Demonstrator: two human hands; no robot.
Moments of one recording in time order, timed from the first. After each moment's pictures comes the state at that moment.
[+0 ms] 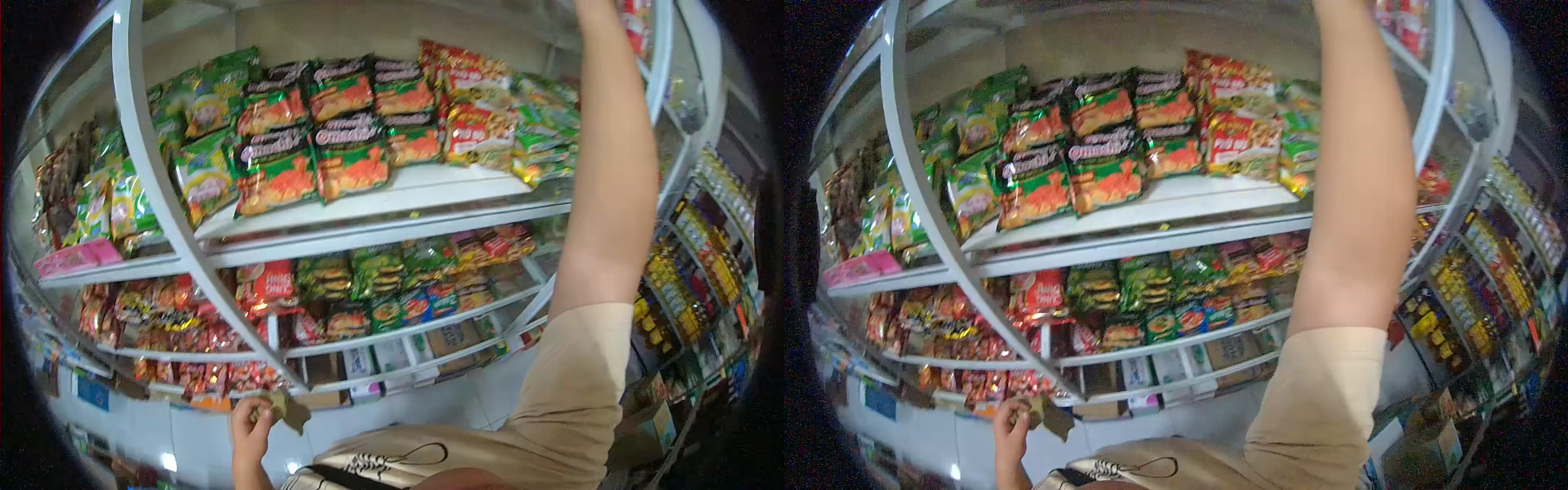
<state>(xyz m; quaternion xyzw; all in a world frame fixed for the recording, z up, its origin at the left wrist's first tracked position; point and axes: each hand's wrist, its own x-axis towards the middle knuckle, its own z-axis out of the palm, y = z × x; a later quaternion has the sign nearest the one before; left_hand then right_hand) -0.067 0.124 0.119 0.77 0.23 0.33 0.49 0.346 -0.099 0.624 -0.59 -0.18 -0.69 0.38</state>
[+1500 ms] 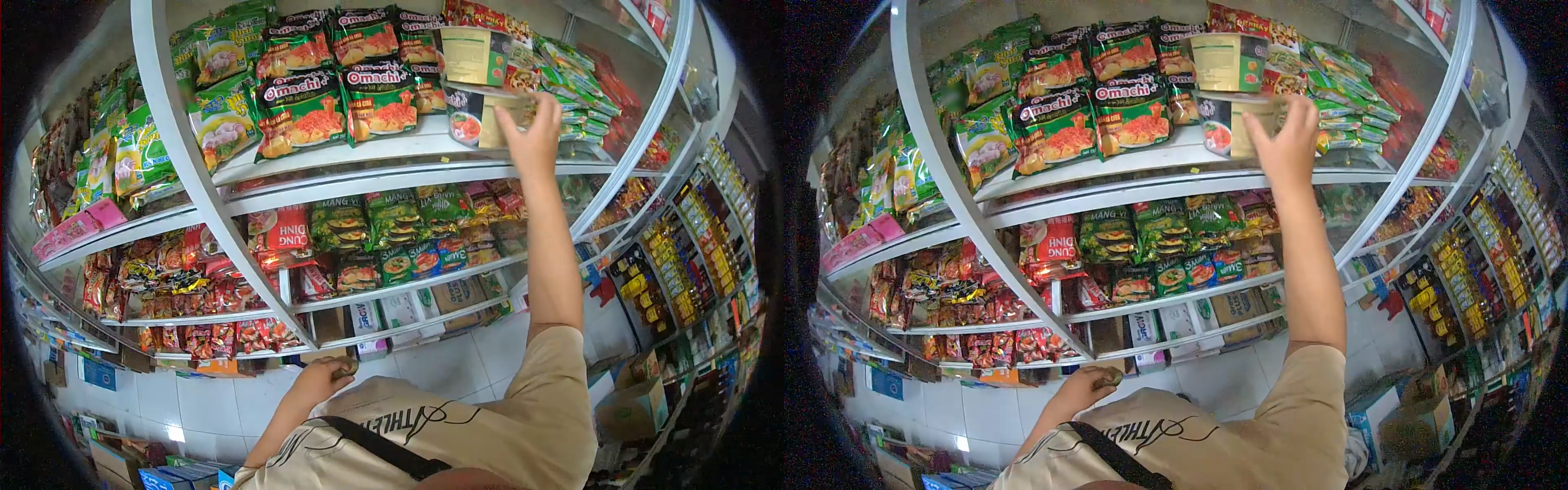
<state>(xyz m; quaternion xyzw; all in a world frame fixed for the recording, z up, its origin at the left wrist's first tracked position) -0.014 0.128 0.023 0.93 0.00 0.03 0.36 0.352 -0.082 0.326 -0.73 -0.28 -0.53 0.32</state>
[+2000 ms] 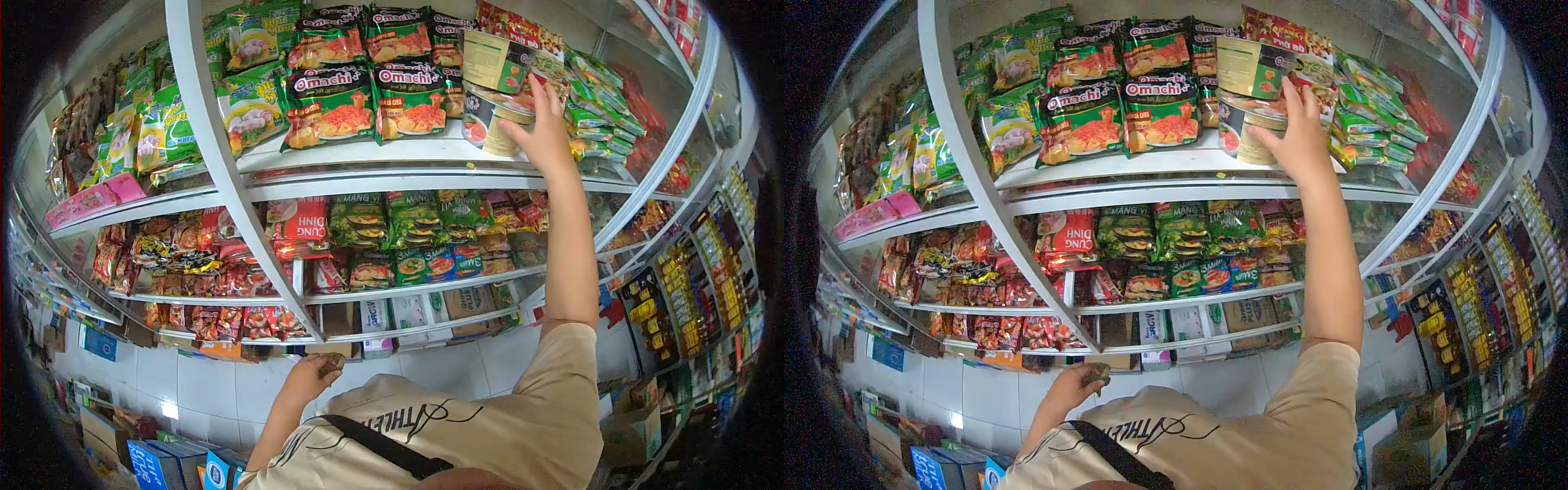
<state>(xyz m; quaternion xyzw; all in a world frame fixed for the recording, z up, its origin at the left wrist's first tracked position) -0.041 0.131 0.020 0.91 0.13 0.08 0.39 0.368 -0.069 0.344 -0.80 -0.36 -0.40 0.26</state>
